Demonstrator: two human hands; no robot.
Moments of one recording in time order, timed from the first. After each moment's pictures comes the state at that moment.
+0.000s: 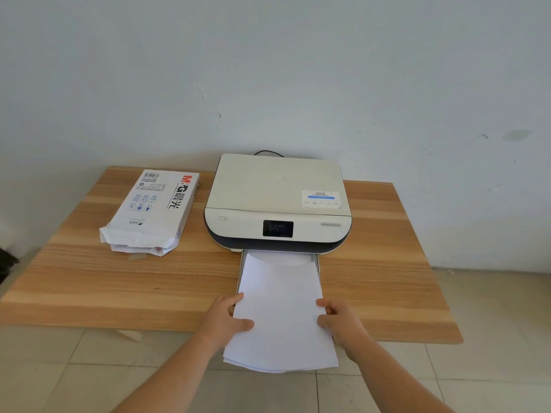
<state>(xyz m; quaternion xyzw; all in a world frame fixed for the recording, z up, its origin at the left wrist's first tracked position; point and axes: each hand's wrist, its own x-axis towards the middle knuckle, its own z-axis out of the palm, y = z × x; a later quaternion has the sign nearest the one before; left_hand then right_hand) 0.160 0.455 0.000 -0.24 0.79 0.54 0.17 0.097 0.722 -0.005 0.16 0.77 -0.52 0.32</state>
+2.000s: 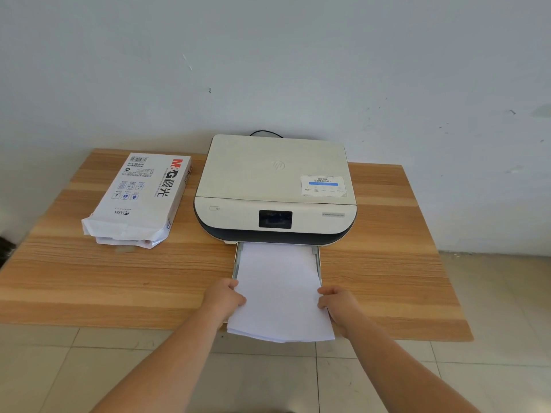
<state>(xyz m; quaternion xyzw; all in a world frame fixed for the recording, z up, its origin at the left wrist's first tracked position) 0.095 0.458 -0.017 -0.36 0.76 0.50 0.20 0.041 0.713 -0.036 0.28 0.73 -0.53 0.33</state>
